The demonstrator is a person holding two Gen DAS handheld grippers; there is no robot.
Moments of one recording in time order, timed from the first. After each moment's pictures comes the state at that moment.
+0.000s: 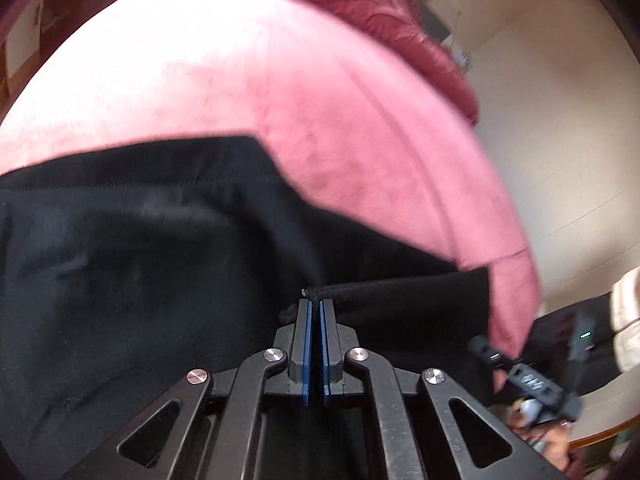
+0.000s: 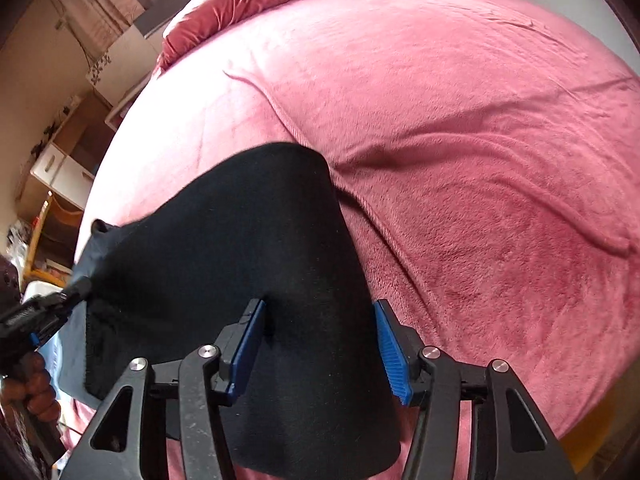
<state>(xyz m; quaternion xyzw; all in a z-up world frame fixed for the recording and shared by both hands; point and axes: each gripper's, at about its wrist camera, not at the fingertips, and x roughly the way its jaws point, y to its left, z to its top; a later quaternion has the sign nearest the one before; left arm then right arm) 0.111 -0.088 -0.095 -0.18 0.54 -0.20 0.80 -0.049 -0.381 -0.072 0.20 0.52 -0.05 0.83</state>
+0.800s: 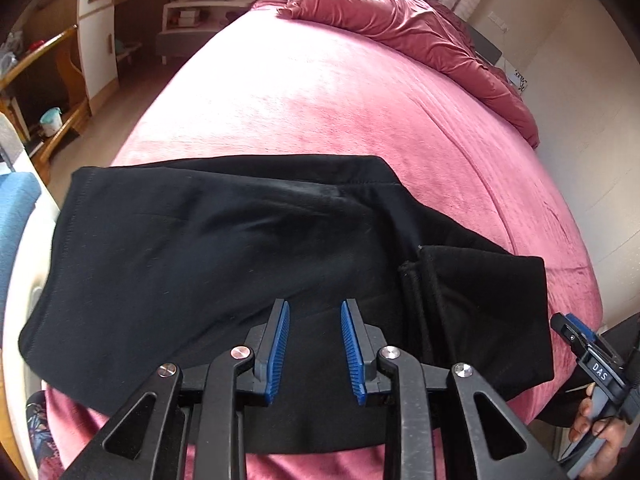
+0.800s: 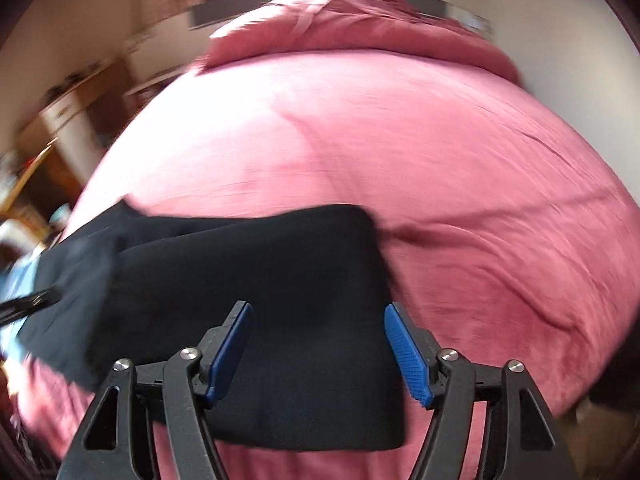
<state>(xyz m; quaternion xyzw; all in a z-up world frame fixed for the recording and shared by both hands) 0.036 -0.028 -0.062 -0.13 0.50 -0.06 0.86 -0.074 -0.291 -0.004 0.03 0.47 -0.01 0.88</state>
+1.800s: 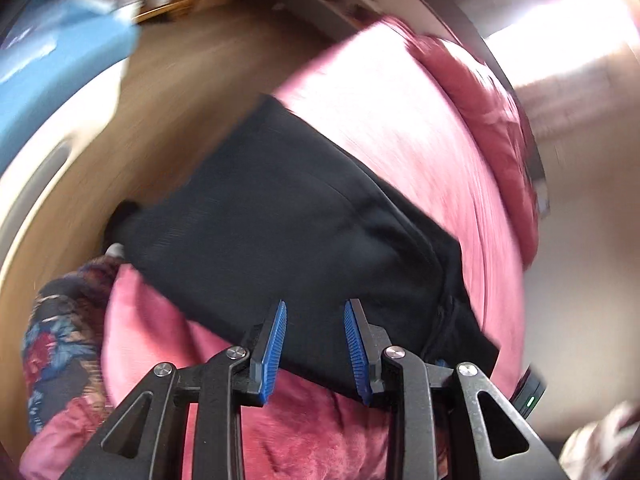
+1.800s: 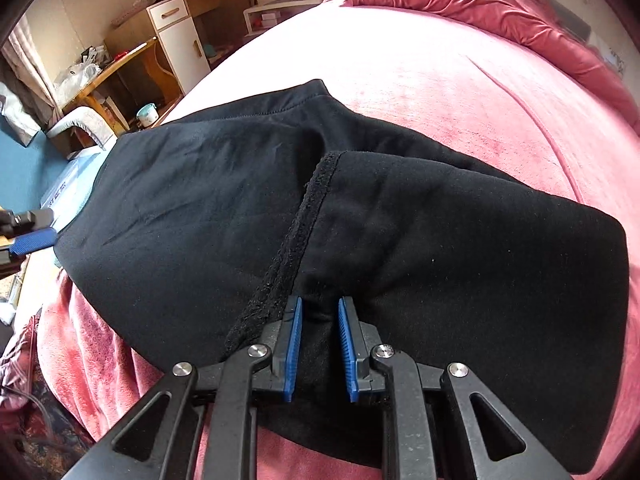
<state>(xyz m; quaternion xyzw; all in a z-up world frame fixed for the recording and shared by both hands) -0.036 0.162 -0.076 -0.41 0.48 0.03 0.77 -0.043 -0.171 -0.059 -0.03 0.52 0.13 0.84</state>
